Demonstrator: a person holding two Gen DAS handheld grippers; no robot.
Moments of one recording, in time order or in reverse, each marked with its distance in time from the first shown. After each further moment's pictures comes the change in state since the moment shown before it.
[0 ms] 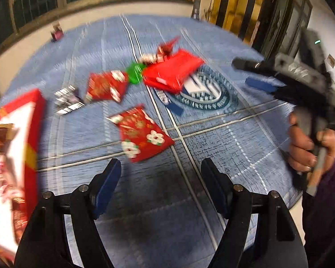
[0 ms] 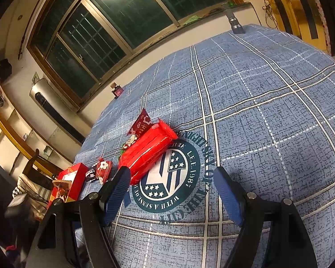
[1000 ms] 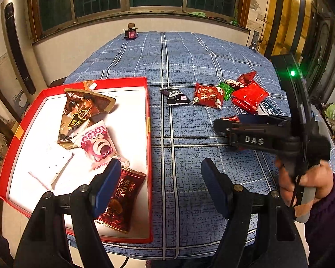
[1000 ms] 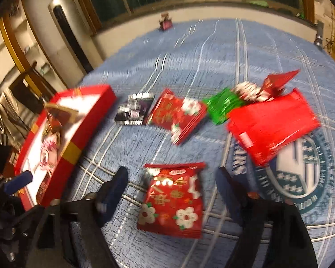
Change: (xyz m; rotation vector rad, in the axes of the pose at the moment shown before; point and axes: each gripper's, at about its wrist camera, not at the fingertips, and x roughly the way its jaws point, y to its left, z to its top) left arm -0.049 0.103 -0.036 -0.224 -0.062 0.204; right arm 0.108 0.175 -0.063 -0.445 0.276 -0.113
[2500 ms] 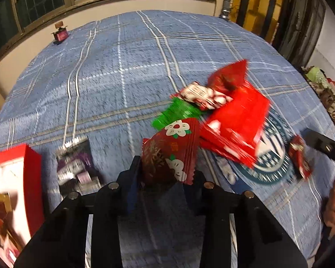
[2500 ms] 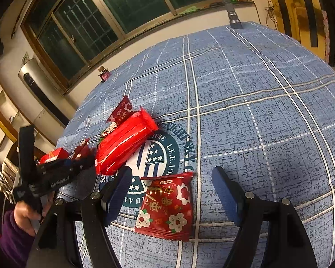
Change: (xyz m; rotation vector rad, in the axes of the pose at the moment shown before) left arm 0.137 -0.104 0.088 0.213 0.128 -0.149; right arm -0.079 -0.203 -0.043 0.405 -0.161 0.033
